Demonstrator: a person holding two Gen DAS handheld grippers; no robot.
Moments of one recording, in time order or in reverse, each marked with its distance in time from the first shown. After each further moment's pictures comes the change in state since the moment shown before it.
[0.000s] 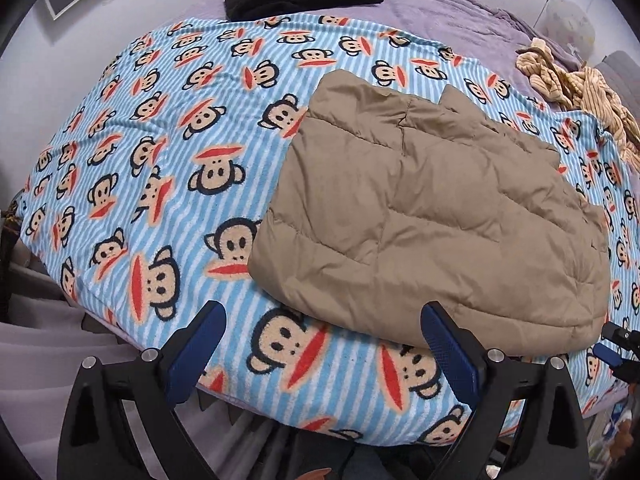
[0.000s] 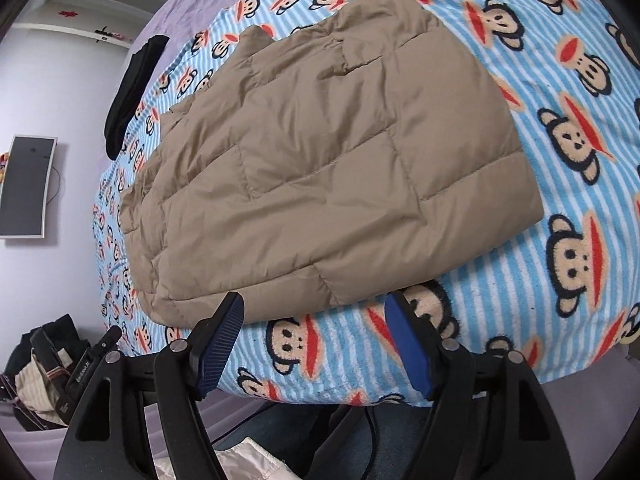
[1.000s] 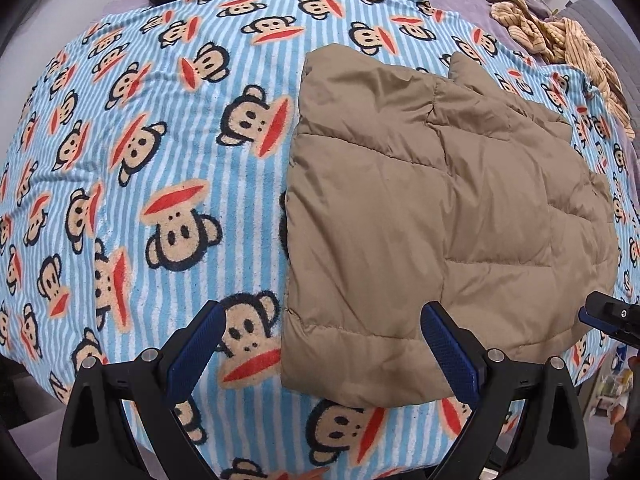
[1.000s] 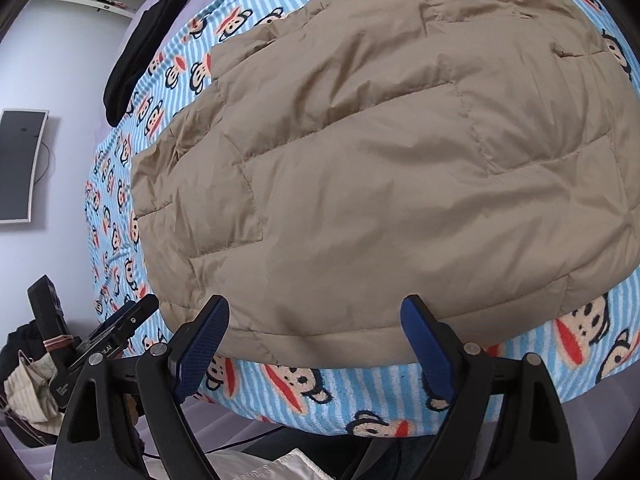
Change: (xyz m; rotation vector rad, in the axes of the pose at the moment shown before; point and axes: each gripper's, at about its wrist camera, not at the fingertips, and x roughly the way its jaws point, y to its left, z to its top) left arm 0.086 0.029 0.083 0.188 0.155 -0.128; right arm 0.095 0.143 -0.013 -0.043 0.061 -0.050
